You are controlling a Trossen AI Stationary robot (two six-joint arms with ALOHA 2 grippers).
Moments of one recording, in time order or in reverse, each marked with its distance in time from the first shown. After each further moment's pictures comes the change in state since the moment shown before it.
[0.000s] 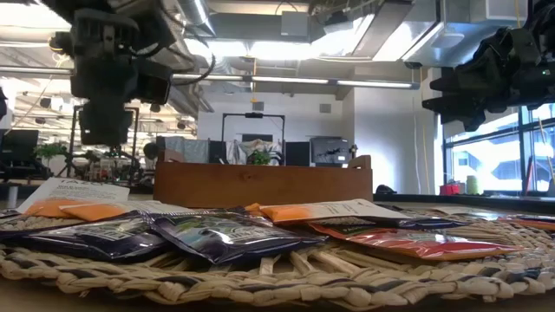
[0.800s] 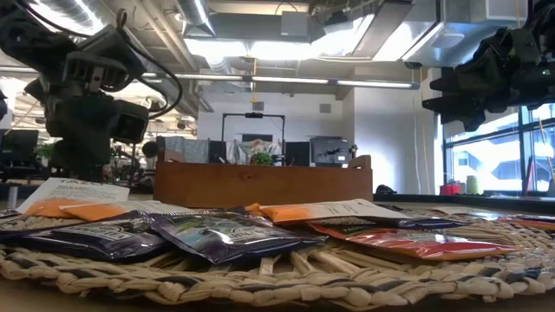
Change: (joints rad) left arm 0.034 -0.051 -0.284 0.353 0.046 -0.213; right arm 0.000 0.000 0.000 0.000 0.000 -0.004
